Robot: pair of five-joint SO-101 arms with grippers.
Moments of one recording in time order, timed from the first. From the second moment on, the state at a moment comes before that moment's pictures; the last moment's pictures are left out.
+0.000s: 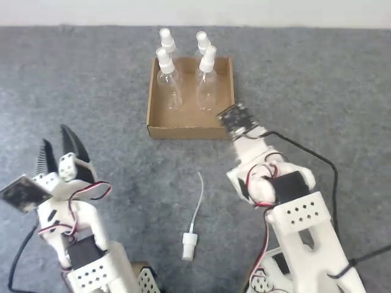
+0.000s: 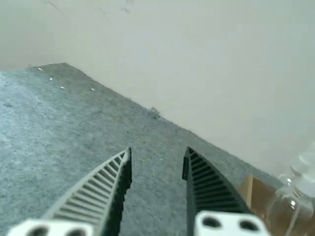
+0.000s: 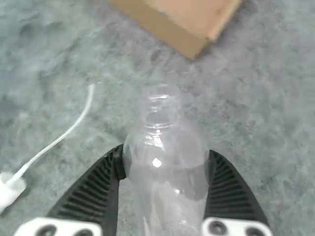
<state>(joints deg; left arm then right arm) -29.4 -103.3 93.8 31.5 22.8 -21.4 -47.2 47.7 68.5 12.2</state>
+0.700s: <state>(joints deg) -5.7 -103.3 79.3 59.6 5.0 -7.5 -47.3 51.6 60.7 5.5</state>
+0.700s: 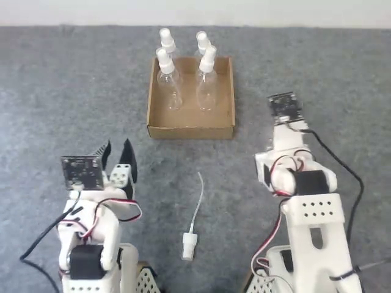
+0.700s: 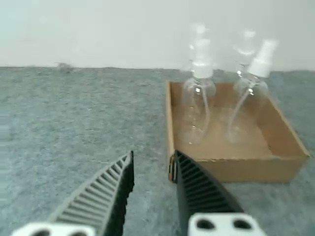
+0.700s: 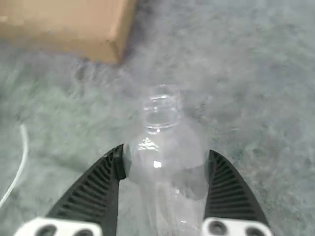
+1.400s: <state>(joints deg) 9.5 -103.3 79.2 67.3 -2.8 -6.0 -47.3 51.6 59.9 4.2</state>
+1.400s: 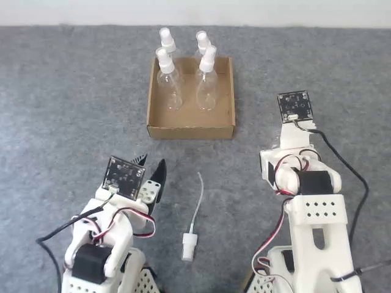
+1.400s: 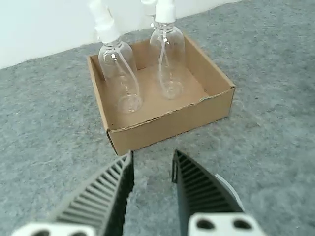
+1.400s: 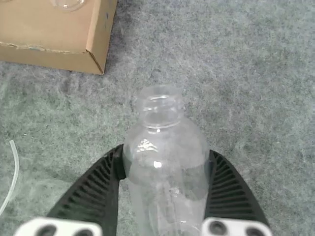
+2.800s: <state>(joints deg) 27.6 -32.3 59.8 63.9 1.5 -6.1 -47.2 54.2 56.7 4.2</state>
